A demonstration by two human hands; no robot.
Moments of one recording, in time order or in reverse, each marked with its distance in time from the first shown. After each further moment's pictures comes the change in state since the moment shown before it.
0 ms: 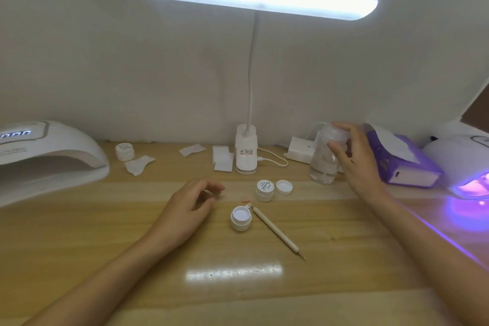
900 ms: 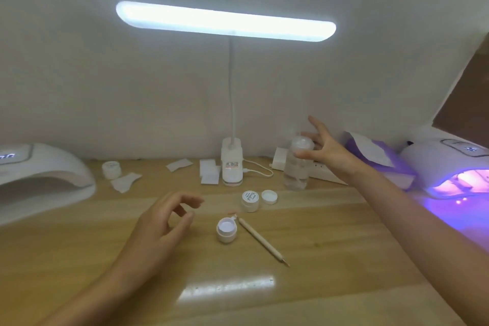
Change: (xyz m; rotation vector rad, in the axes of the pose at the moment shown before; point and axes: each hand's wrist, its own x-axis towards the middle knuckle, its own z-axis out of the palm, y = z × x) left_hand -0.031 0.028 -0.019 0.063 0.119 0.146; right_hand 0.040 -0.024 -0.013 0.312 -0.444 0.406
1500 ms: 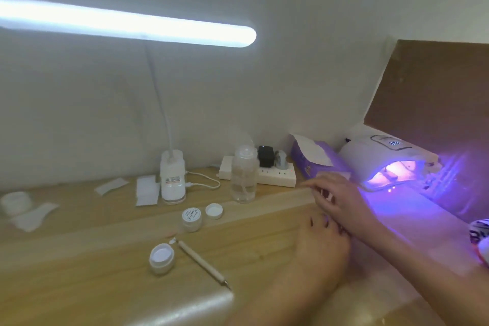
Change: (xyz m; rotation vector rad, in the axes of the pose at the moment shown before) left_hand 0.050 0.173 0.270 0.617 -0.492 0.595; right_hand -0.113 0.065 -0.067 -0.686 0.292 -0.333
